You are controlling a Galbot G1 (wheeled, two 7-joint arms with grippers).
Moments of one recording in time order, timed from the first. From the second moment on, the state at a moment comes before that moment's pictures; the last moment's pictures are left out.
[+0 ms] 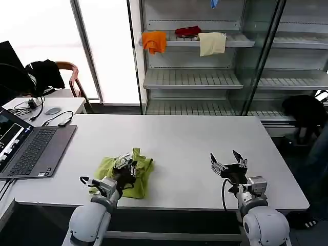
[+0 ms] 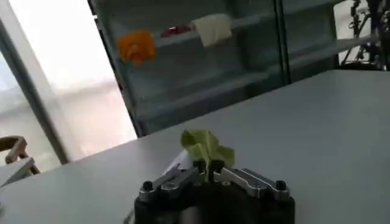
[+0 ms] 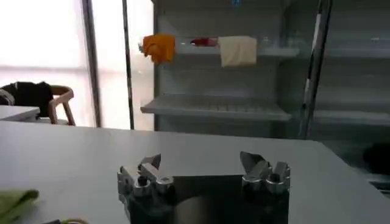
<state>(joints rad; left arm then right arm) 1.20 -1.35 -0.38 -2.05 0.09 0.56 0.21 -1.26 1.39 0.56 2.17 0.15 -0.56 -0.06</state>
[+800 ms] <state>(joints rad) 1.23 -1.44 -0.24 -2.02 0.15 0.57 0.11 -1.29 1.42 0.55 2.18 0.14 -0.55 -0.06</state>
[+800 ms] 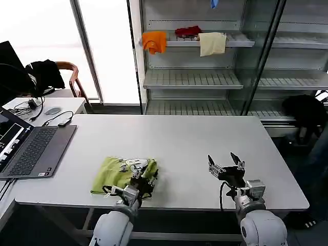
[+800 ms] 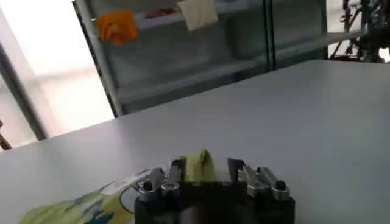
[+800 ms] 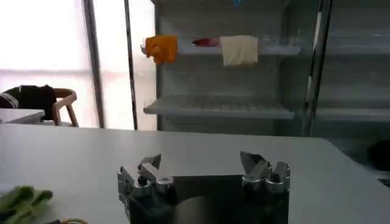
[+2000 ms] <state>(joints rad) 1.24 -1.29 -0.65 -1.91 -0.26 0.54 0.11 -1.27 1.44 0.50 2.17 0.11 -0.55 -0.06</state>
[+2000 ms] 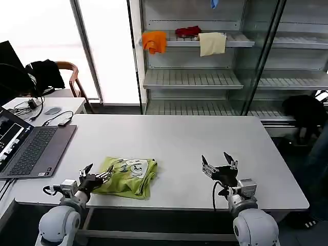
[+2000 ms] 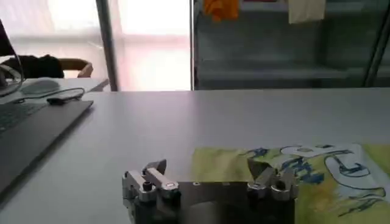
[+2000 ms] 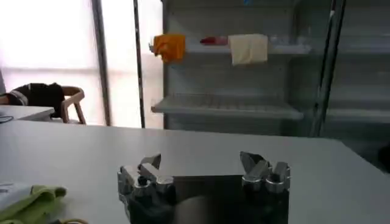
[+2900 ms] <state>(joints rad) 1.24 -1.30 -0.66 -1.85 -0.34 0.57 0.15 -1.29 1.43 0.52 2.18 0.11 -0.54 -0.06</state>
